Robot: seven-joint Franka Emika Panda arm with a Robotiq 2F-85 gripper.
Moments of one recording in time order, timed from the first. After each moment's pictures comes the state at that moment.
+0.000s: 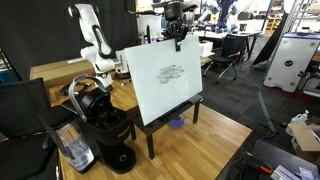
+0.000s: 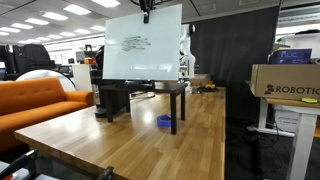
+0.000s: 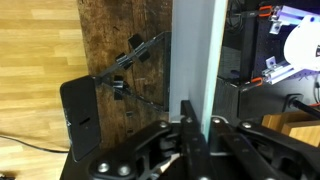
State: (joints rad) arm -0.11 0.25 -0.05 -1.35 0.04 1.40 -1.62
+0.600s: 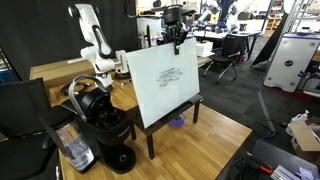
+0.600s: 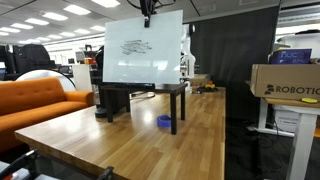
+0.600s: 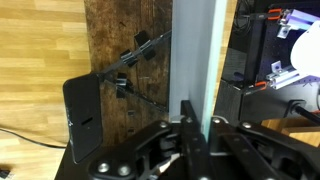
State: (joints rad) arm -0.12 0.26 -0.05 -1.38 0.05 1.45 -1.68
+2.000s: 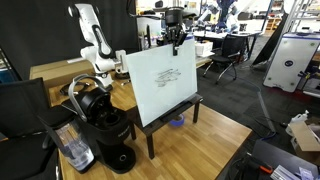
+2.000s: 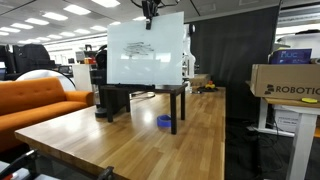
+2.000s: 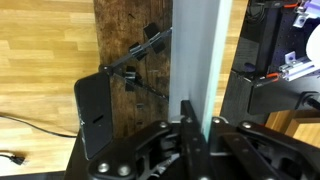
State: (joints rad) arm -0.15 0.26 -0.05 -1.41 0.11 1.50 -1.69
